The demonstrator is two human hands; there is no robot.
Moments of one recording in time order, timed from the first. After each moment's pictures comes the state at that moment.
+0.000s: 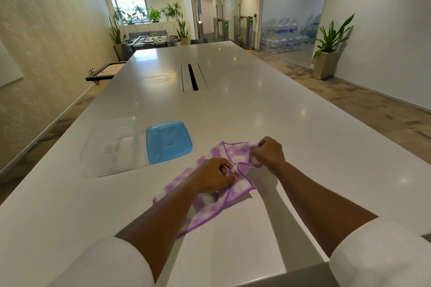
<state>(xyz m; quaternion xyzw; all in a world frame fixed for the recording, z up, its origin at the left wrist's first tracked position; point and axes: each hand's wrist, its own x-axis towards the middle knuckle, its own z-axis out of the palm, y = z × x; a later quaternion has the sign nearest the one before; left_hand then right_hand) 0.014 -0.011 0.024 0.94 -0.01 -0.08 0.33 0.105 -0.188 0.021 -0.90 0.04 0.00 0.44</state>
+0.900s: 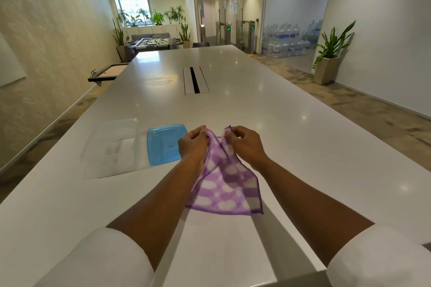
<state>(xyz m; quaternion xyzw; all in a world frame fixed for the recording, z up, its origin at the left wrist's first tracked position) 0.054 0.002 0.061 0.63 0.28 0.21 0.69 0.086 -0.138 0.060 -0.81 -0.13 -0.04 0.58</state>
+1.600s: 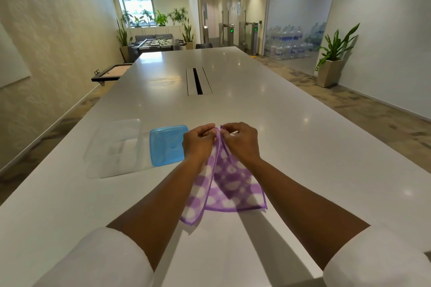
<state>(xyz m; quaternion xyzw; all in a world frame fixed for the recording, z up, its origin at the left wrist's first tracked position) 0.051 0.002 0.070 0.72 0.19 0.22 0.63 0.081 -0.113 0.074 -0.82 -0.14 -0.13 0.54</state>
